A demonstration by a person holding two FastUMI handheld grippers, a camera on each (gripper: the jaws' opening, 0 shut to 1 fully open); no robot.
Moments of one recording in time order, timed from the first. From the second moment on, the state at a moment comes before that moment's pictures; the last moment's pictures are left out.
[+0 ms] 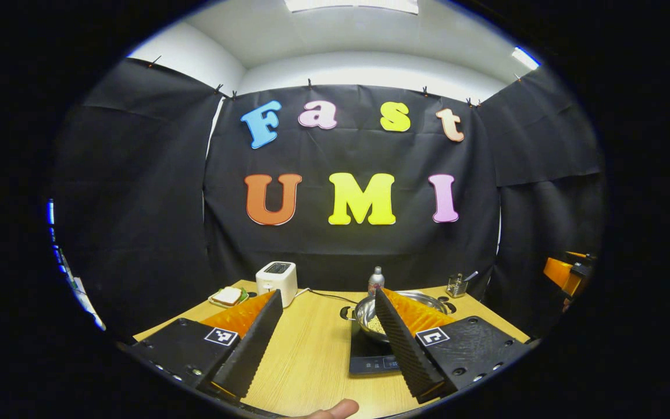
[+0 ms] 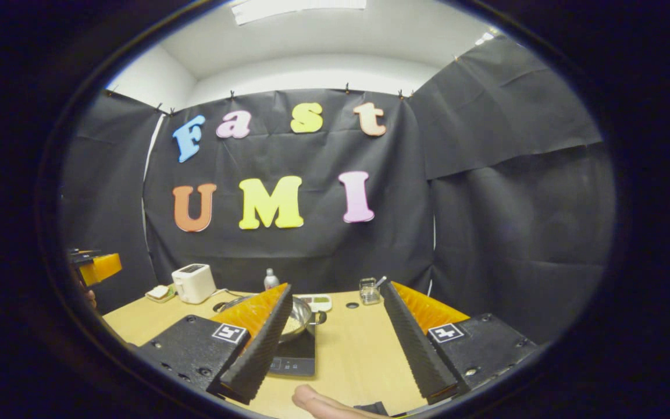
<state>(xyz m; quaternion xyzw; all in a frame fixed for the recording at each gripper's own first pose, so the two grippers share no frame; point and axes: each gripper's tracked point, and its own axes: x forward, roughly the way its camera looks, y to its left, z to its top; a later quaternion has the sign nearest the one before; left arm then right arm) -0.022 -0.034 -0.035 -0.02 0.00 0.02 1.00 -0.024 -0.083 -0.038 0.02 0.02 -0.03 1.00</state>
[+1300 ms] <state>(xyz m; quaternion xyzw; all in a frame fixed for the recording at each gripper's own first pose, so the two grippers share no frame) -0.092 -0.042 -0.022 0.00 -0.02 -0.01 1.00 -0.095 -0.082 -0.021 0.02 -0.02 -0.05 1.00</state>
